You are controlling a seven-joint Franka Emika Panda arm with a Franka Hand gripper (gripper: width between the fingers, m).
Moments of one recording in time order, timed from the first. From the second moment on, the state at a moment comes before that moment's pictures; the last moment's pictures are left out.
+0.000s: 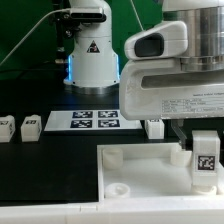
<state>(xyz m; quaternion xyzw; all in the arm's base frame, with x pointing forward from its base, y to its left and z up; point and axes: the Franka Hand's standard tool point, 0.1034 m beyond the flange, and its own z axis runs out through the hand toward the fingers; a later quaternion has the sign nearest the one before) 0.629 0.116 0.084 -0.98 0.20 -0.02 0.05</state>
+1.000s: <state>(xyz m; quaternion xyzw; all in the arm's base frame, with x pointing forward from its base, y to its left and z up) 0.627 0.111 0.080 -0.66 0.74 0.02 0.09</state>
